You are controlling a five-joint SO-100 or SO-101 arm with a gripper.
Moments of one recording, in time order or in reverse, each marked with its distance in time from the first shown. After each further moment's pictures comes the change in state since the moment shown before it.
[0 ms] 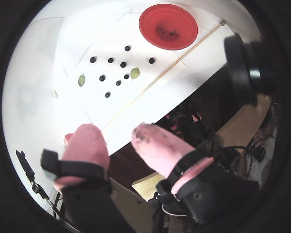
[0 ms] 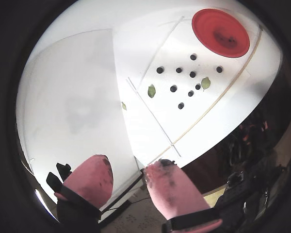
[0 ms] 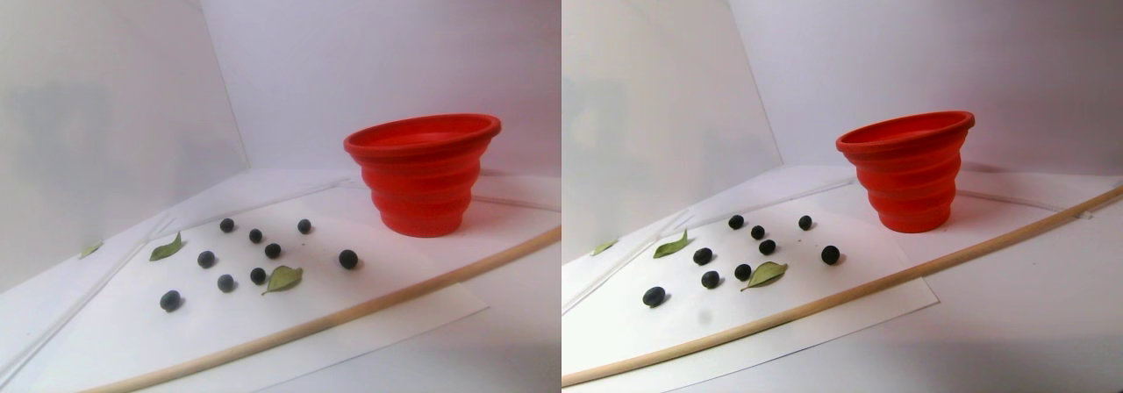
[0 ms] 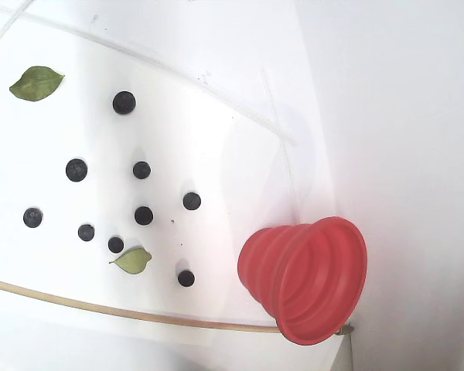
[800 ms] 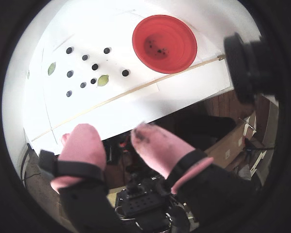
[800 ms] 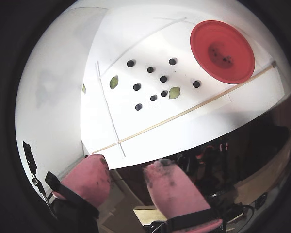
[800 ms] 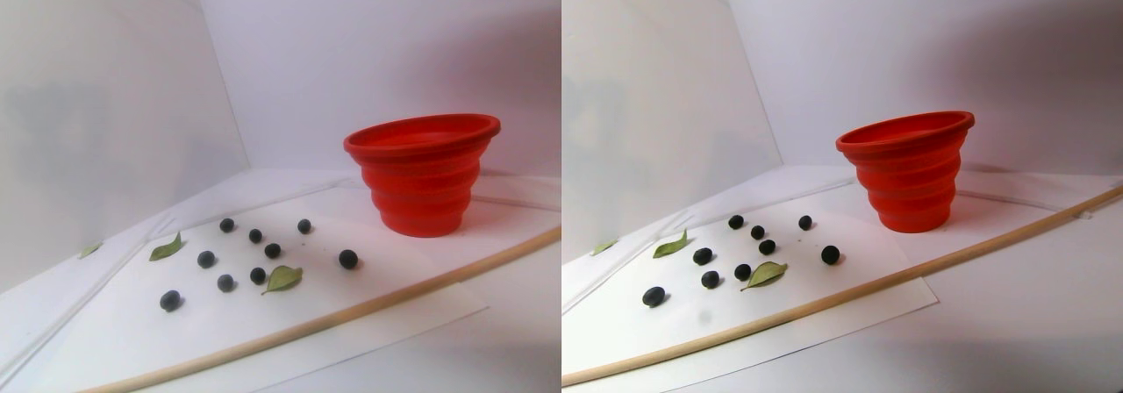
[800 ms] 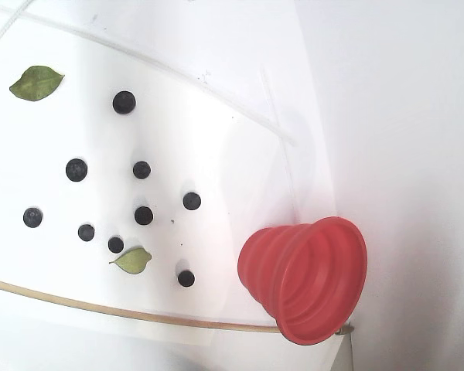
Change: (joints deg) arm 3.9 -6.5 9.4 -8.6 -28.1
